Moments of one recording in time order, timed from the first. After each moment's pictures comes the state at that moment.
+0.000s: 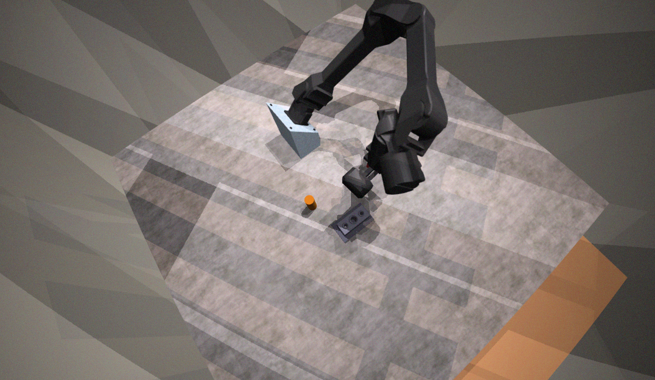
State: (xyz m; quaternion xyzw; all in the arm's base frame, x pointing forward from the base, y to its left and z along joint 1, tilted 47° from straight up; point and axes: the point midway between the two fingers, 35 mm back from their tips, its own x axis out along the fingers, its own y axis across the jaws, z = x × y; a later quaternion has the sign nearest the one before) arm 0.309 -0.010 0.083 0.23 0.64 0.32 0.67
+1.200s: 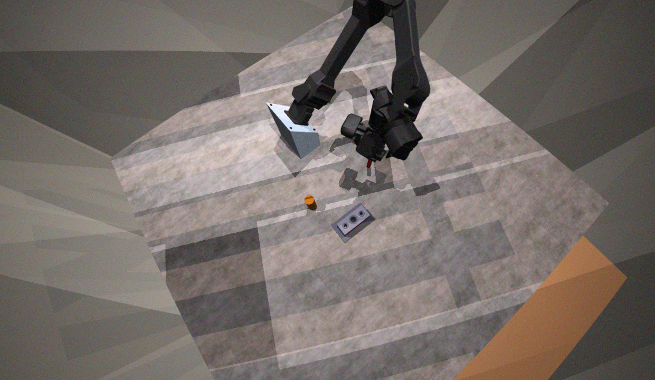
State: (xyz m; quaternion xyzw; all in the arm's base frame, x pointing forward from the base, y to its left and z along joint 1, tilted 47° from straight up) arm 0.235 0.067 0.101 0.57 0.71 -0.10 0.40
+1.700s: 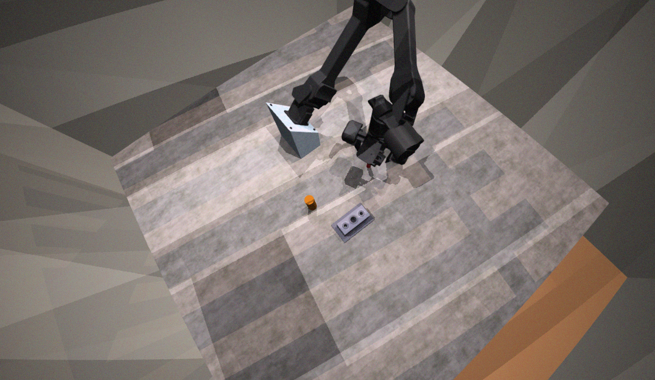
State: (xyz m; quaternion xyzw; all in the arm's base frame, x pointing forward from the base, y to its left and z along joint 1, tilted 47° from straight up) arm 0.238 0.087 0.084 0.57 0.70 -0.10 0.41
